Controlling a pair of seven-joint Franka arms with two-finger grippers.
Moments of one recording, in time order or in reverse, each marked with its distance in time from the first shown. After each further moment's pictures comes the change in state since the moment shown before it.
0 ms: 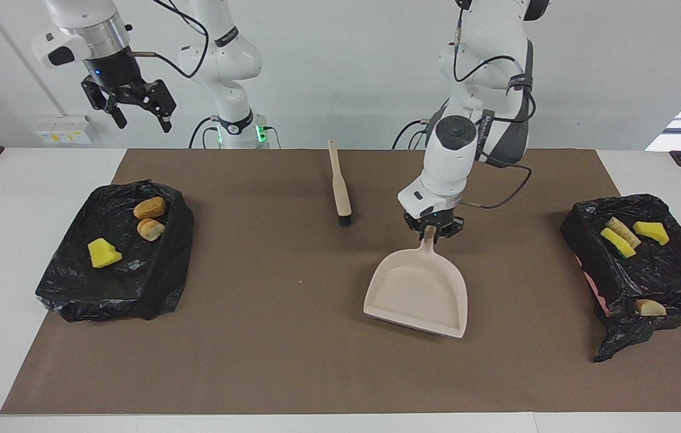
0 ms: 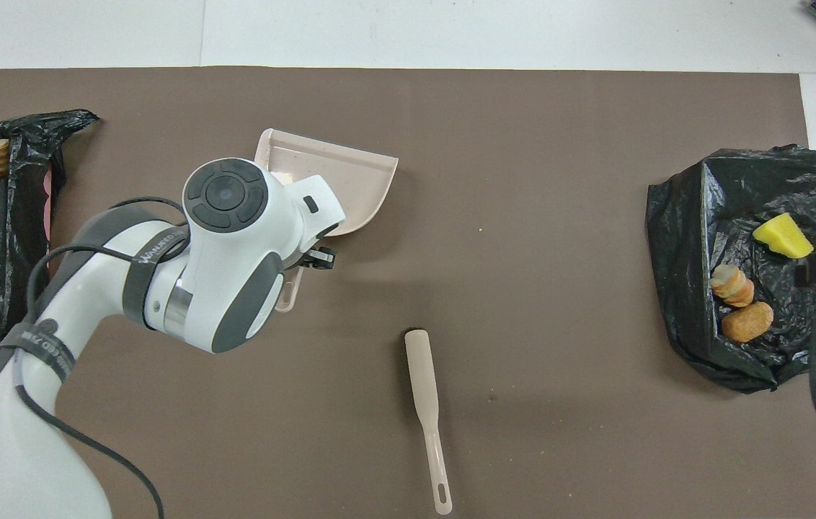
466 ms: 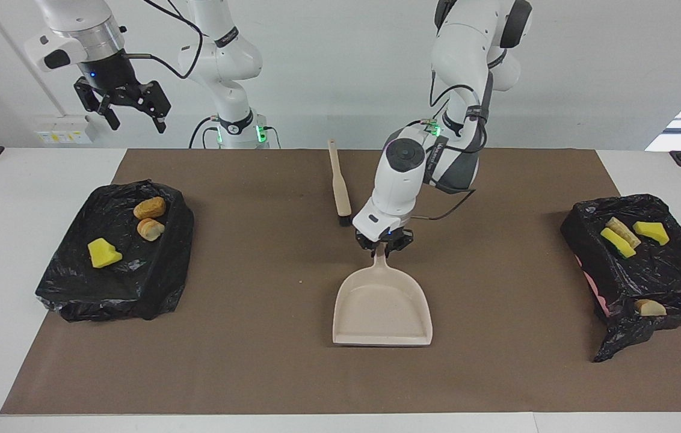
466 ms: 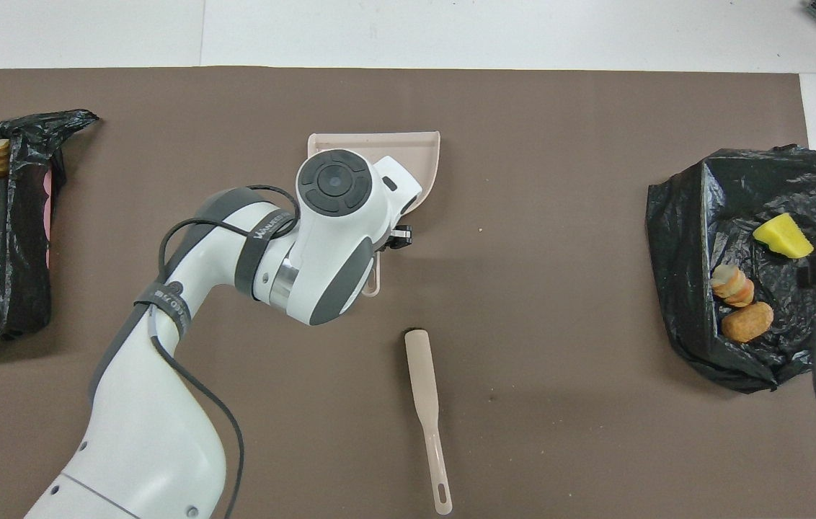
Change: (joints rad) left arm -0.099 0.249 0.001 0.273 -0.035 0.007 -0.233; right arm -0.007 0.020 -0.009 -0.003 -0.005 -0.010 -0.022
